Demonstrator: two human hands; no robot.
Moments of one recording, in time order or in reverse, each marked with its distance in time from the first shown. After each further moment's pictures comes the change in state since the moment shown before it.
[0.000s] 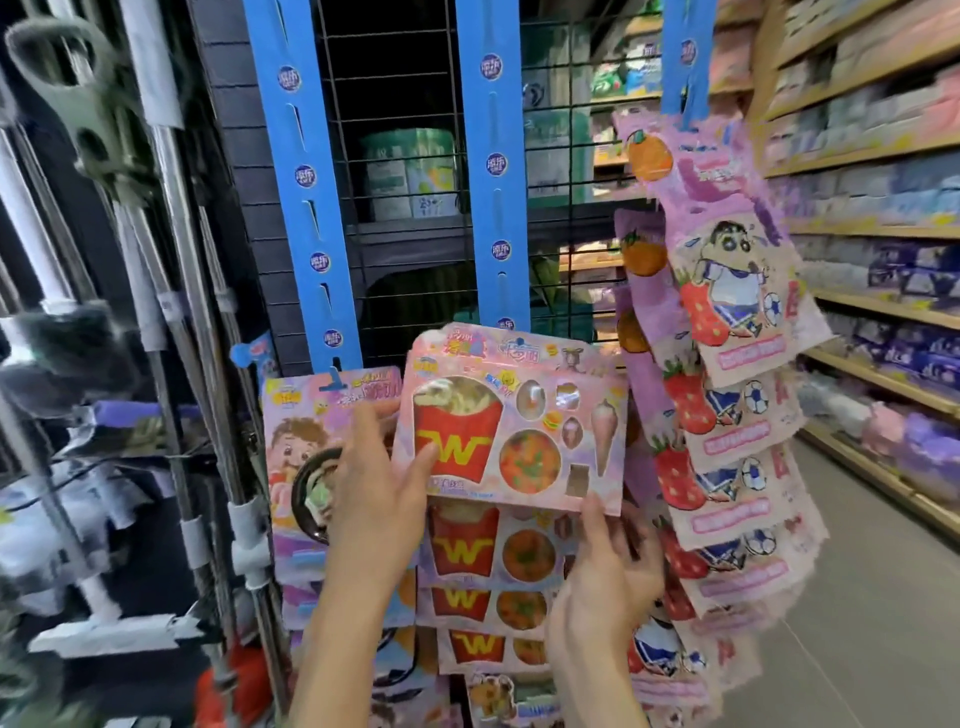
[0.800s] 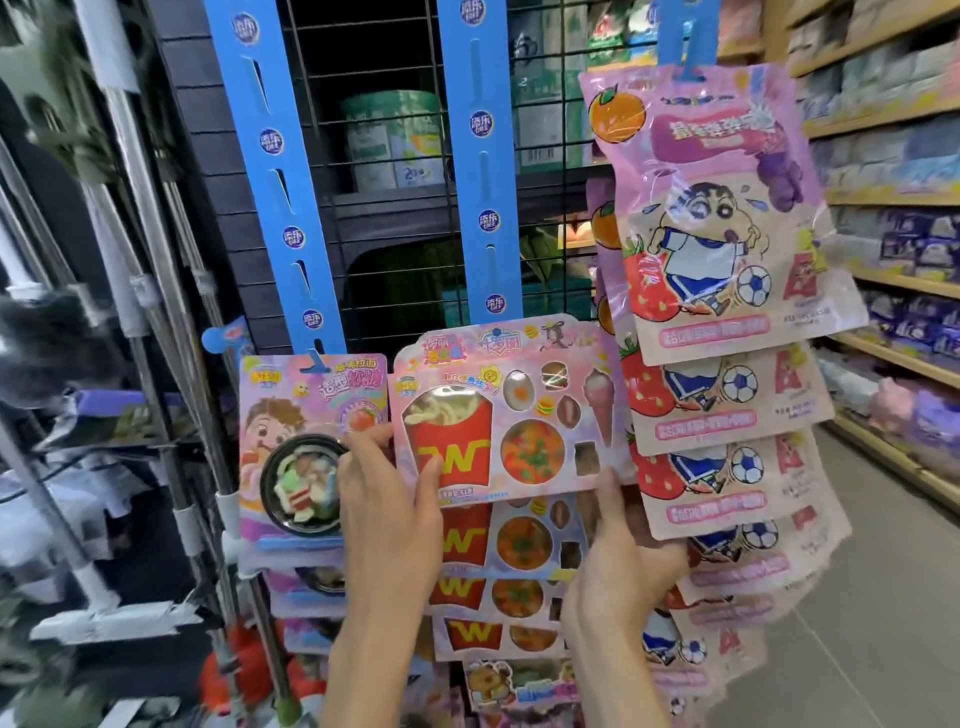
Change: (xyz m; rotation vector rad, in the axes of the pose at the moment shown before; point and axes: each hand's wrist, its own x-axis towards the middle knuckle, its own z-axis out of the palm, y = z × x) left_hand -0.021 -0.007 0.033 0.154 0.109 -0.023; right_hand 0.017 -0.004 -0.001 -0.030 -0.041 -0.122
